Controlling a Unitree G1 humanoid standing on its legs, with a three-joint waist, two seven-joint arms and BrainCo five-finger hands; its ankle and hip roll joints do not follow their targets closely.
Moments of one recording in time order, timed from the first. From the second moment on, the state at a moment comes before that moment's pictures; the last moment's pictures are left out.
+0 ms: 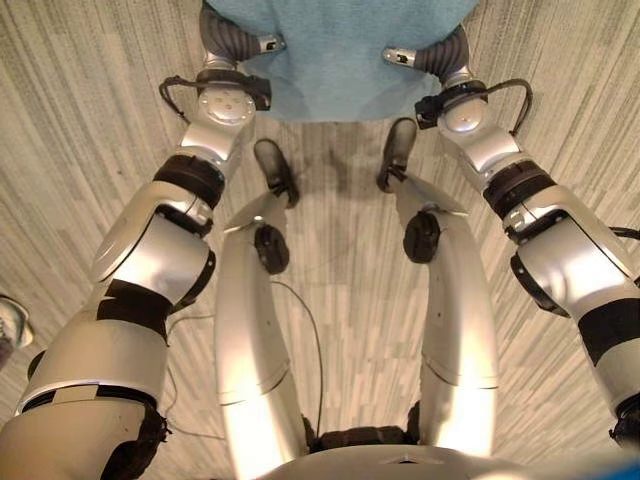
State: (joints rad) left arm -1.34 0.51 -0.64 1.03 -0.62 -0.20 0.52; right arm -1.35 -0.36 0.67 0.97 0.48 -0.12 -0.43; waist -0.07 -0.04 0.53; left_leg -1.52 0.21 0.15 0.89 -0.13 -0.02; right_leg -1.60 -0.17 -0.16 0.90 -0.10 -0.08
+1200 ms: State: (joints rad) left arm -0.48 0.38 -0.35 0.51 -0.64 -0.24 0.46; right arm -0.71 -0.40 0.49 0.43 0.29 -0.15 -0.35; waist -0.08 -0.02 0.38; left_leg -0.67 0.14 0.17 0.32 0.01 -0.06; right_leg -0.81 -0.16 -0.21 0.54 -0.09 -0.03
